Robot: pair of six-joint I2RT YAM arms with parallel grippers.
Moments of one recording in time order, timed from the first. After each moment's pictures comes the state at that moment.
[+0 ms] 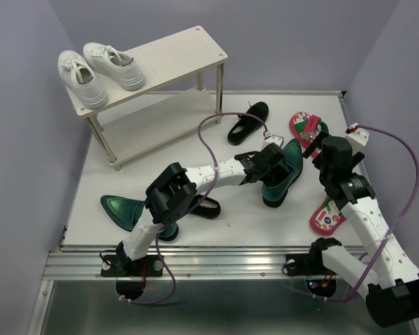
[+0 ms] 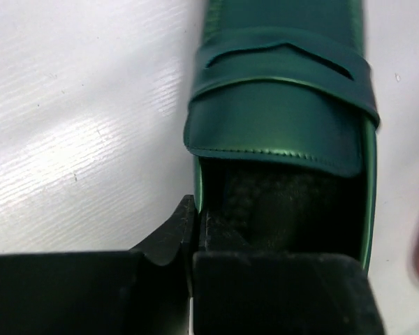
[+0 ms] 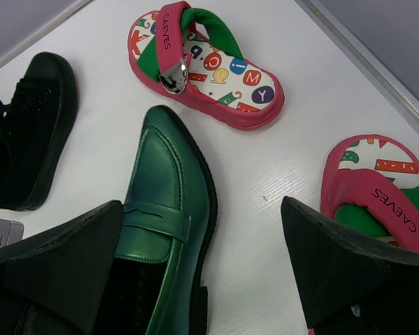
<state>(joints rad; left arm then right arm) -1.06 2.17 1.72 -0.35 -0.24 -0.56 0.22 0.88 0.87 -0.50 0.61 0.56</state>
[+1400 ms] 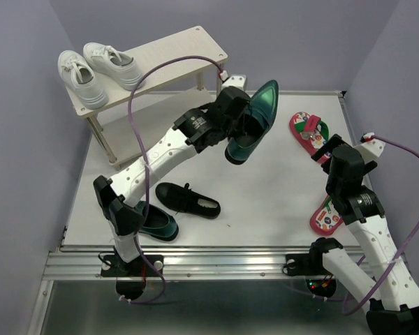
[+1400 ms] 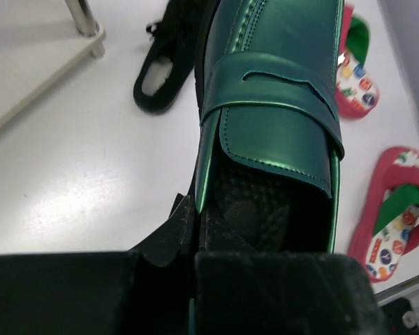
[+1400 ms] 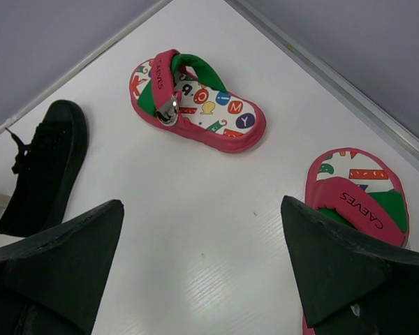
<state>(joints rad) -0.92 1.78 1.99 -0.85 -0.38 -0.53 0.22 0.72 0.83 -0.50 0.69 0.57</state>
